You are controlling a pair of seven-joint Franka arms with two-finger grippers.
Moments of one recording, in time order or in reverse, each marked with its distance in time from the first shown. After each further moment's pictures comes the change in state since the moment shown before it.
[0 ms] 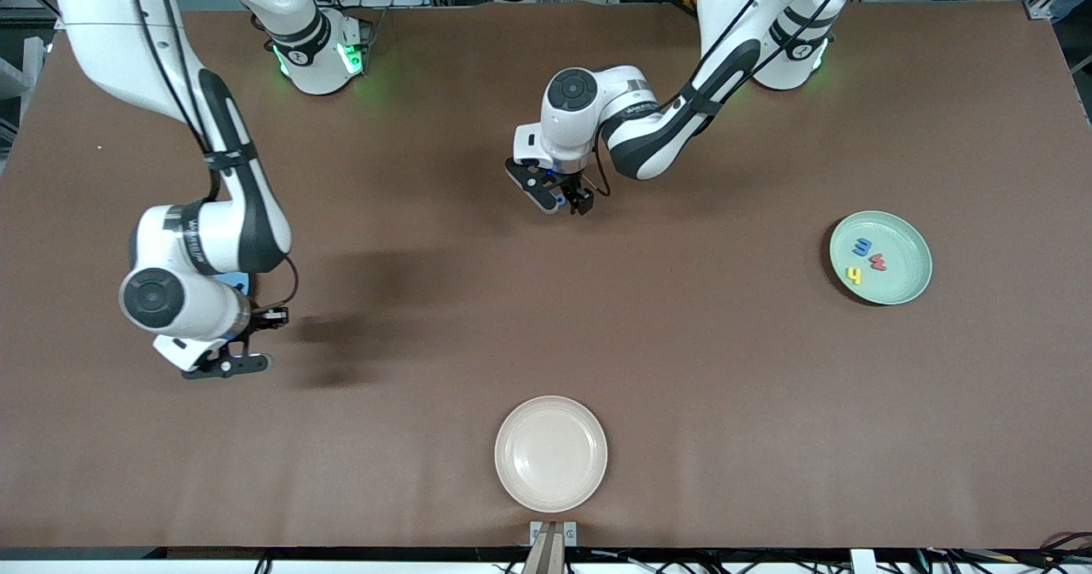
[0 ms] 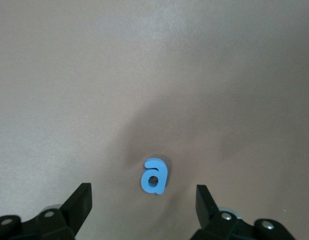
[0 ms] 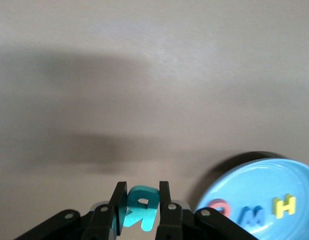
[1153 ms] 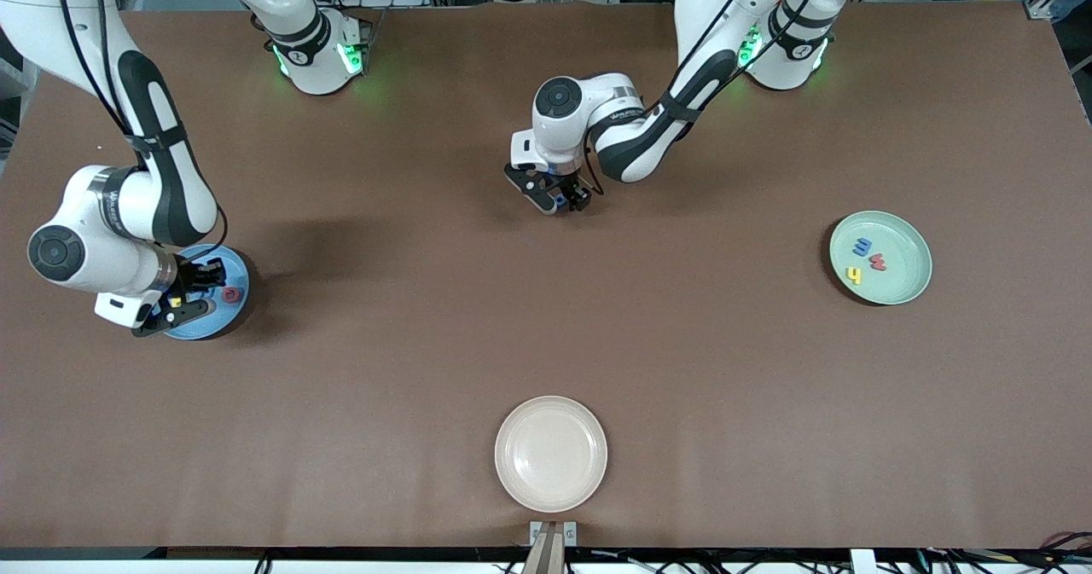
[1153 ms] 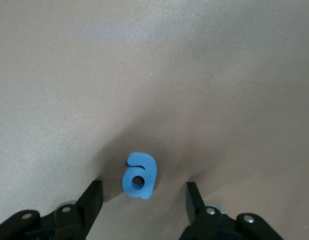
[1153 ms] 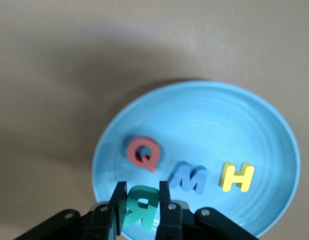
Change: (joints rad) left arm -0.120 0.047 0.099 0.015 0.002 -0.001 -0.082; right arm -0.204 -0.125 -0.013 -0.334 0.013 0.181 -0.467
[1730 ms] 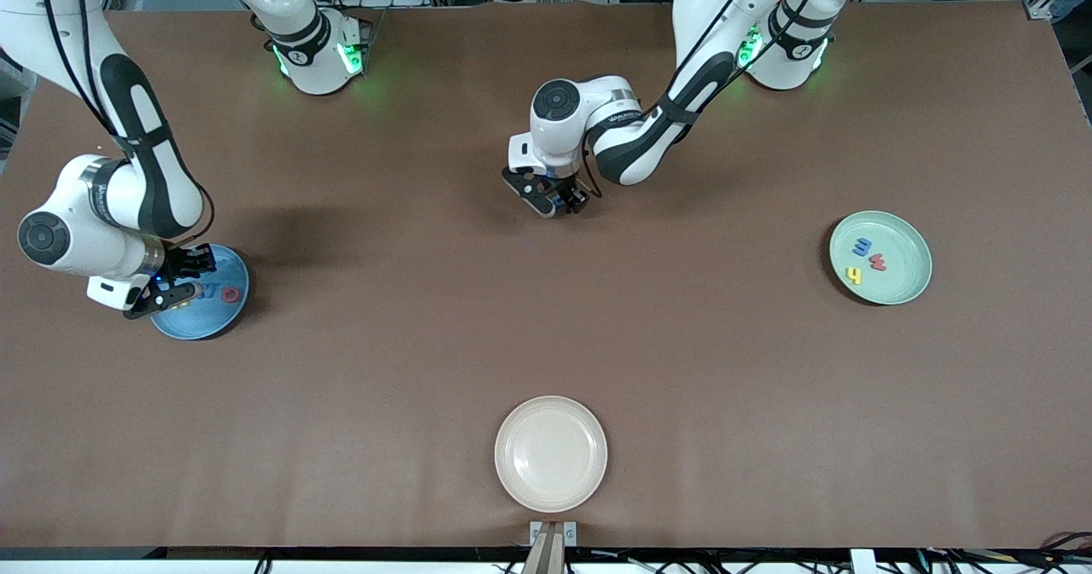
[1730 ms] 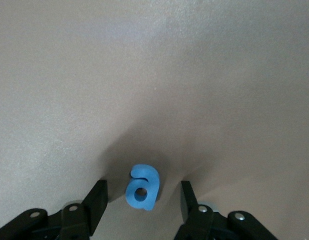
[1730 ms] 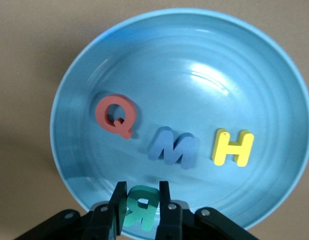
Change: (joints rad) left arm -0.005 0.013 0.006 0.029 0.001 -0.002 -0.003; right arm -0.068 0.002 0.004 -0.055 0.000 0.037 -0.066
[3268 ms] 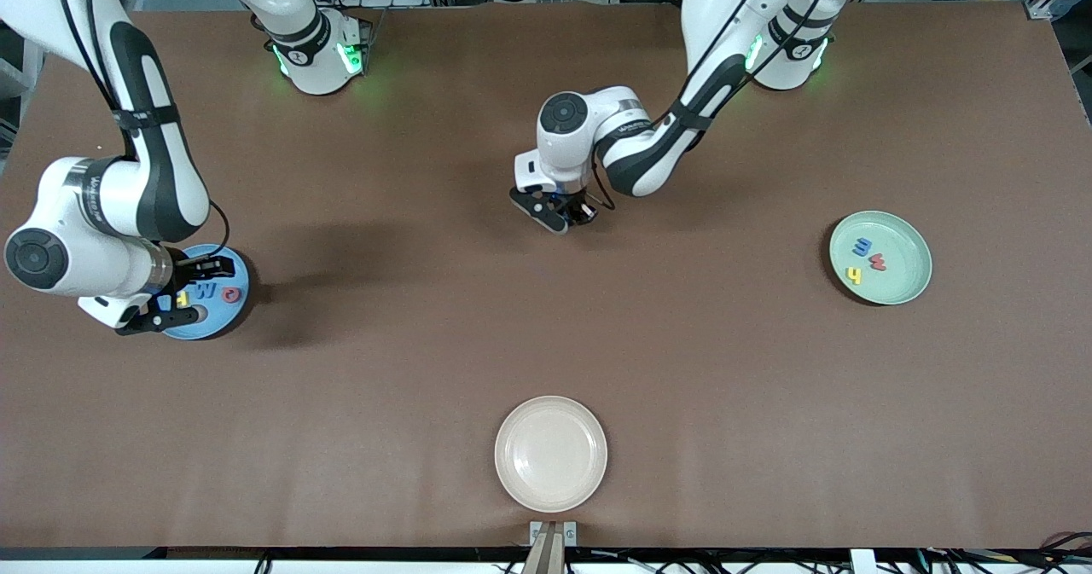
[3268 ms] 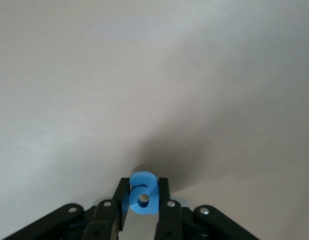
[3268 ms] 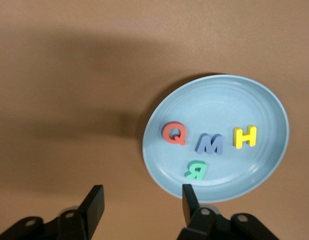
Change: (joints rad) left arm 0.035 -0.038 0.055 0.036 0.004 -0.048 -0.030; right arm 0.157 -0.072 0.011 0.243 0.003 -0.381 0.385
